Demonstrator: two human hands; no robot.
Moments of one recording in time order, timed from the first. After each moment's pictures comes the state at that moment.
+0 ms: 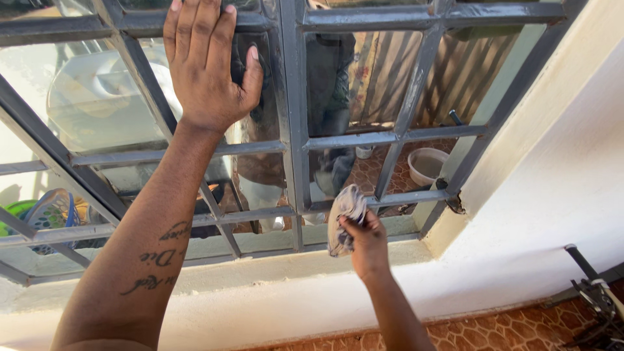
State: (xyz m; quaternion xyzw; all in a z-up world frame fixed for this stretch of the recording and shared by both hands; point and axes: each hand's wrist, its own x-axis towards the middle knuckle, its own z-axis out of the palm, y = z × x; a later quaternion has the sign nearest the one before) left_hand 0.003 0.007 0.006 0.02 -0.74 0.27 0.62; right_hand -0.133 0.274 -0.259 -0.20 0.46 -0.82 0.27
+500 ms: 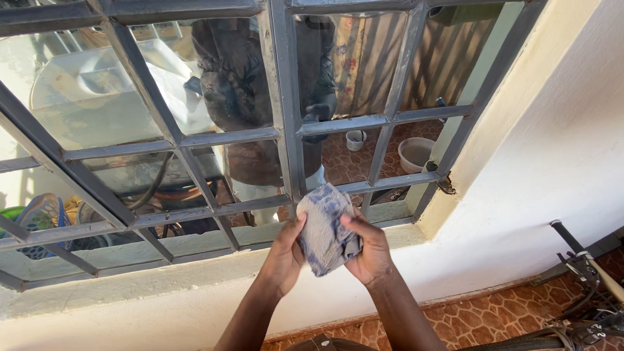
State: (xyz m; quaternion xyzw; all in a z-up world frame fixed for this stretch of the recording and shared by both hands) left_hand 0.038 0.190 -0.234 0.18 -0.54 -0.77 0.28; right_hand -0.080 0.318 -0.201 -0.22 0.19 -0.82 0.50
